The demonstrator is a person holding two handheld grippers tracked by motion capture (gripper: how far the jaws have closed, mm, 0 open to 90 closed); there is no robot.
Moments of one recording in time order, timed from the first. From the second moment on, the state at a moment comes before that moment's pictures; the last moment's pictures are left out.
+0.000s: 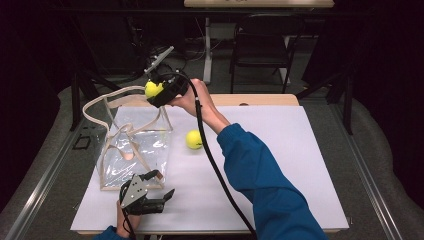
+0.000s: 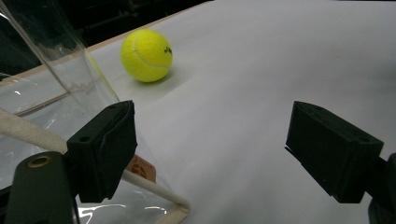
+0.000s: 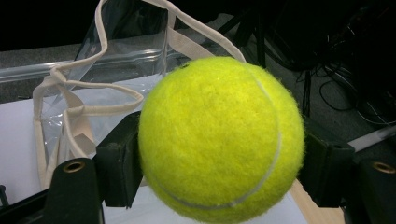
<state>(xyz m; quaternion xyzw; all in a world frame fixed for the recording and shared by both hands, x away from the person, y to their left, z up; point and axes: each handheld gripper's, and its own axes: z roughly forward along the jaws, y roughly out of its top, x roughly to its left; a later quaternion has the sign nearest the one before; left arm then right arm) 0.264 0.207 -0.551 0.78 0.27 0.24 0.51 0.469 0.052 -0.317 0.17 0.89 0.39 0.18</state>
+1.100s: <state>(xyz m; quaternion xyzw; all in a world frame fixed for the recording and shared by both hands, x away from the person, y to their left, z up) 0.263 0.207 -0.551 0.78 0.27 0.24 0.51 0.466 0.076 -0.318 0.16 0.88 0.41 0.17</state>
